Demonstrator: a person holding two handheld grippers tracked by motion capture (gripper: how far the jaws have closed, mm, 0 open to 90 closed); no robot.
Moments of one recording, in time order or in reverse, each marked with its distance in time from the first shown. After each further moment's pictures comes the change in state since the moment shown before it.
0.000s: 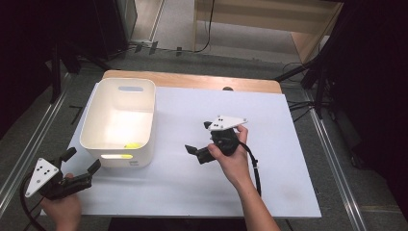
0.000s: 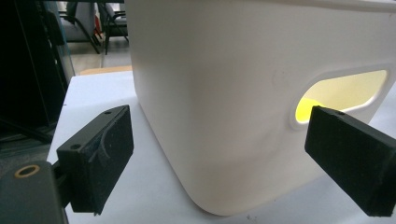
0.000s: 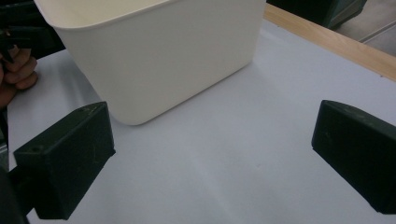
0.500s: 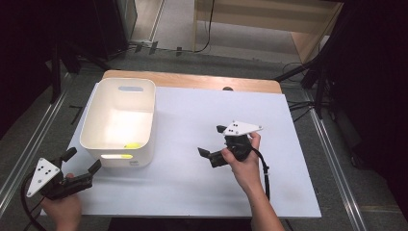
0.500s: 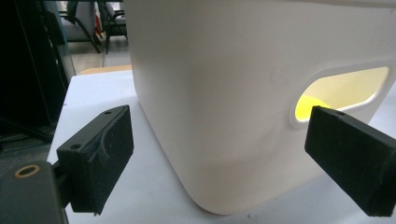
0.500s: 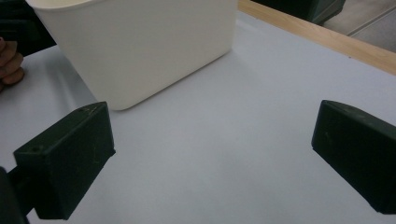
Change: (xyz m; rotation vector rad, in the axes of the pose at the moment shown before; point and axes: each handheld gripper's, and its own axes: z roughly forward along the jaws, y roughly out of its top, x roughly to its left) left arm -0.002 0.000 0.001 0.004 0.004 0.004; right arm -0.012 -0.026 -0.023 -0.023 -0.046 0.033
